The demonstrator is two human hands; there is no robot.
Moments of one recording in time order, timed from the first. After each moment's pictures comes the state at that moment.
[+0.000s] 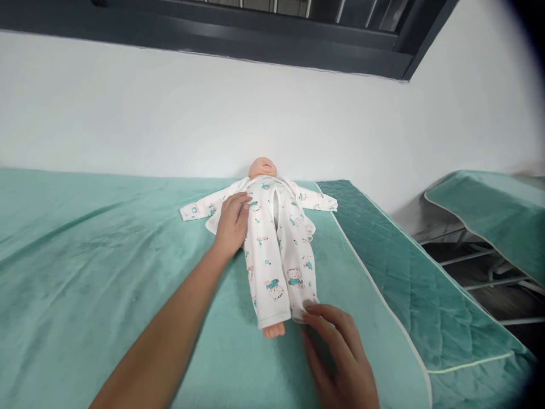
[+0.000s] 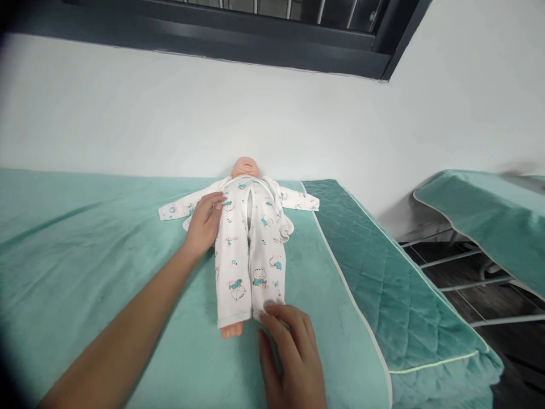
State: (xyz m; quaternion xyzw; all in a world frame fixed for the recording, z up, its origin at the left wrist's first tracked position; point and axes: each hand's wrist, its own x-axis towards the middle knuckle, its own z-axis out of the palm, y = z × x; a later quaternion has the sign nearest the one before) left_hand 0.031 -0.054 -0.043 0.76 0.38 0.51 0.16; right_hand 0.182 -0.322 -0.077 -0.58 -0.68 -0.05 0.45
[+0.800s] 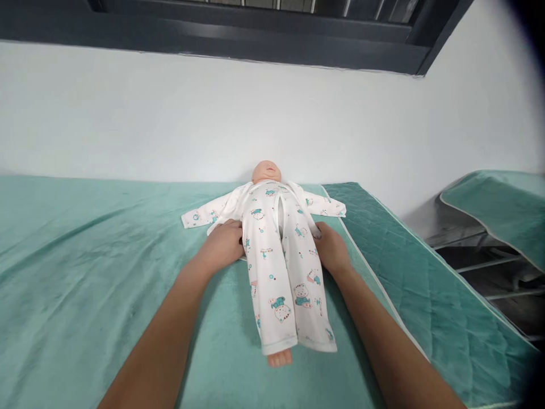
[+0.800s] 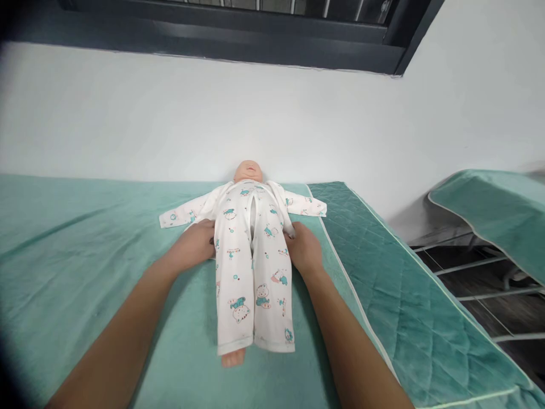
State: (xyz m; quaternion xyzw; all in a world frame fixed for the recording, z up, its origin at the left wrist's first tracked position) left_hand 0.000 -0.054 -0.027 0.90 0.41 0.12 0.08; right_hand 0.270 -0.125 -0.065 -0.78 -0.55 0.07 0.30
